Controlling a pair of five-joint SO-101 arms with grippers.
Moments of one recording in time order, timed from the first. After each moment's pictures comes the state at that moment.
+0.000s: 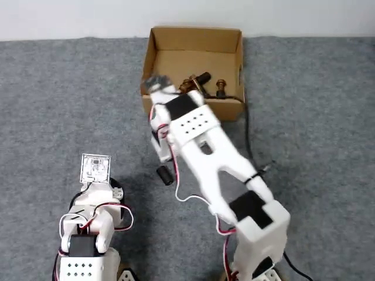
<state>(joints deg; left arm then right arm) -4.2 -95.0 97.1 56.5 4.0 -37.1 18.2 -16.4 91.3 -7.6</state>
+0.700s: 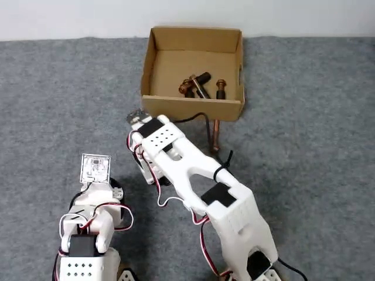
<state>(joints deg) -4.2 -95.0 97.1 56.5 4.0 -43.3 36.5 -16.4 82.2 -9.7</state>
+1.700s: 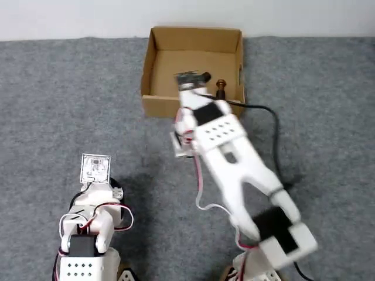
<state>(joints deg) -4.2 -95.0 97.1 56.5 4.0 -27.5 -1.3 7.8 76.5 -15.6</state>
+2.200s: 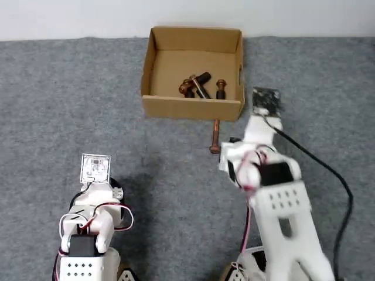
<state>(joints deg) -4.2 -95.0 97.1 56.5 4.0 -12.7 -46.6 46.4 61.5 -16.3</state>
